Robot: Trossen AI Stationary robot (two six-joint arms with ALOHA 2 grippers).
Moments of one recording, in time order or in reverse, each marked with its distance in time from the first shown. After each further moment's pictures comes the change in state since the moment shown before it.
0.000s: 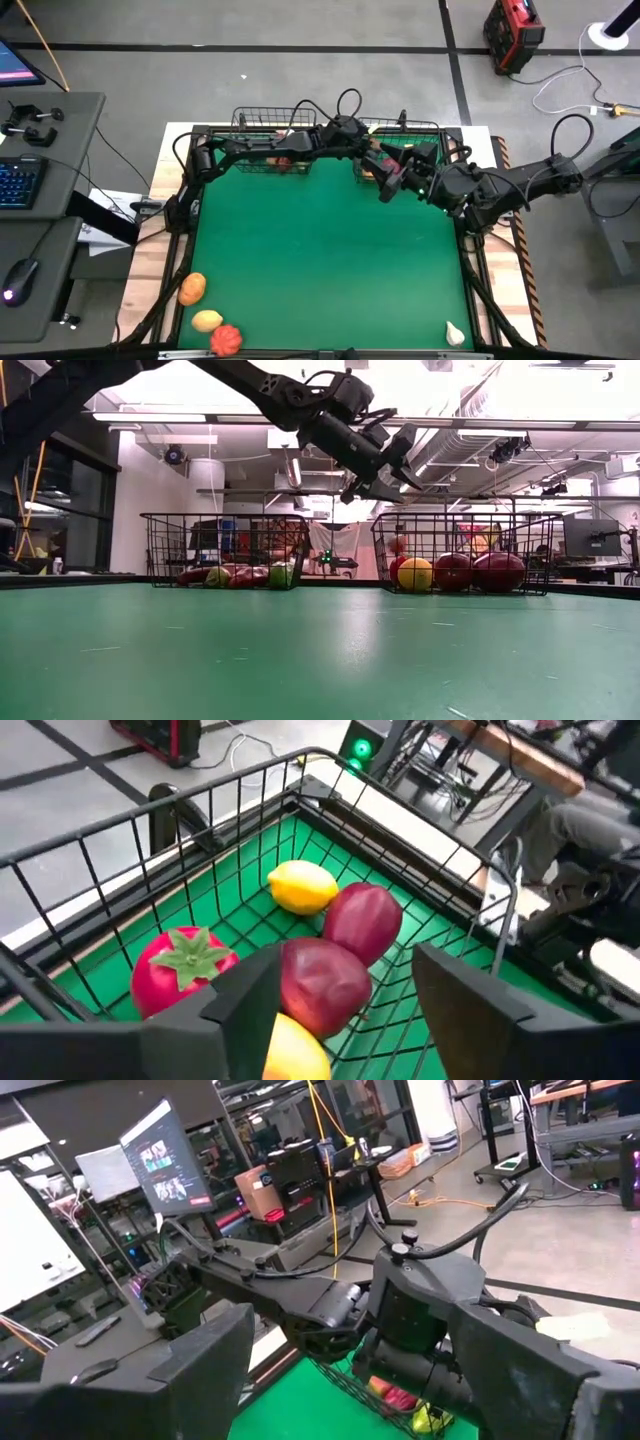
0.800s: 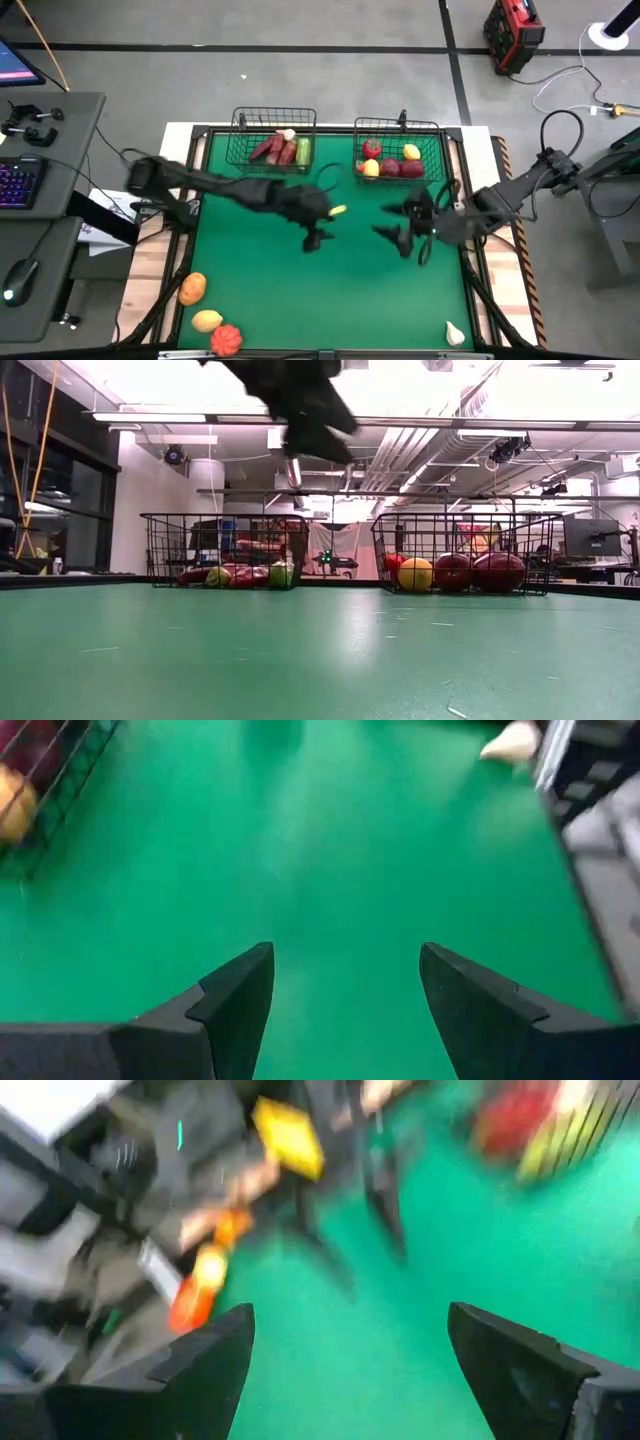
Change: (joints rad) left arm -0.376 -0.478 -0.503 -0.249 0.097 0.196; right arm 0.256 0.002 0.000 -0.471 -0.252 0.417
